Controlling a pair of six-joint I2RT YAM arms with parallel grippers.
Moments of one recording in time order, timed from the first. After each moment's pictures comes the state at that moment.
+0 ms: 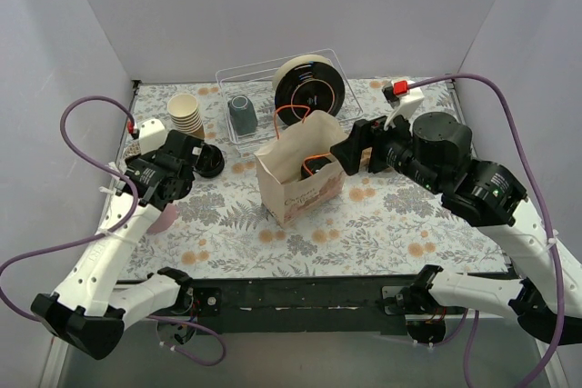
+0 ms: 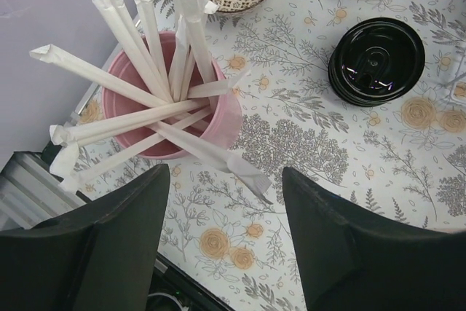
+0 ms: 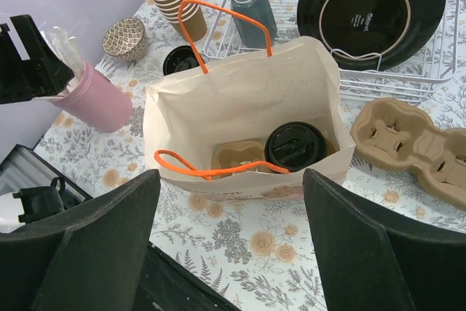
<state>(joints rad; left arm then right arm) -0.43 1.03 1.21 -1.20 -0.82 -0.74 0.90 1.01 1.50 -0.77 0.20 0.36</state>
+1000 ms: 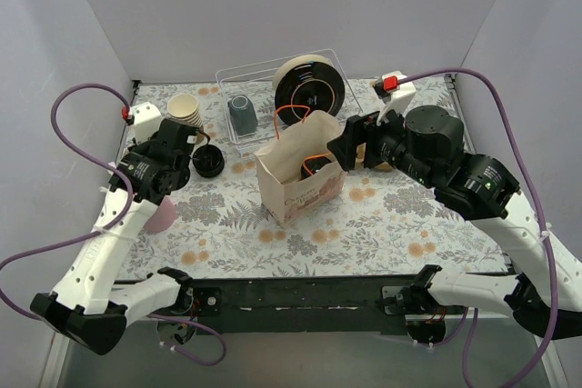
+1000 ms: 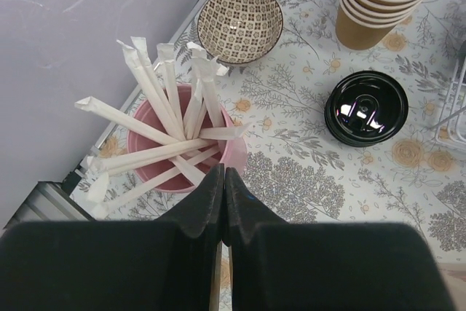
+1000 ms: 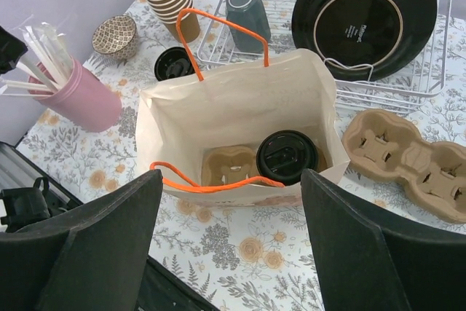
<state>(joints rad) -0.41 1.06 1.29 -1.12 -0.90 -0.62 0.90 1.06 1.53 -0.77 0.20 0.31</state>
